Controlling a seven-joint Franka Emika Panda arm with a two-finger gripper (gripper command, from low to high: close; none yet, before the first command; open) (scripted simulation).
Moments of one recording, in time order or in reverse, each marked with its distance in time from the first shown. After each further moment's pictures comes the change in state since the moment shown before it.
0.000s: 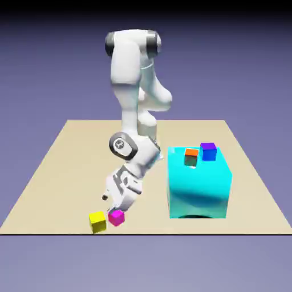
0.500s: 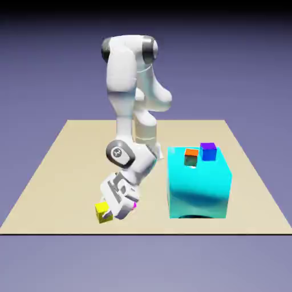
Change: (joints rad) arm 0.066 -0.065 0.012 -0.018 0.081 -0.036 -0.047
